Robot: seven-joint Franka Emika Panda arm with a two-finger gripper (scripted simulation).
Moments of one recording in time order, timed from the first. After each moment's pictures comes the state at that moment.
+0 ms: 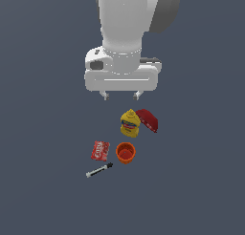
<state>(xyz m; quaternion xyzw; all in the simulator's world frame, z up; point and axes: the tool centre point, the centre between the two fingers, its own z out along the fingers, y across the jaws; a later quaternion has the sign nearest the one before) 0.012 -0.004 0.321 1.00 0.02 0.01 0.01</state>
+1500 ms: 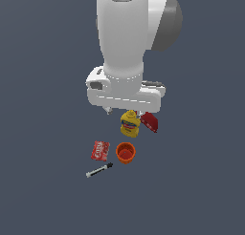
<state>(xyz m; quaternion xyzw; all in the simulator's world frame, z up) 0.056 0.005 0.292 1.00 -0.09 0.01 -0.01</state>
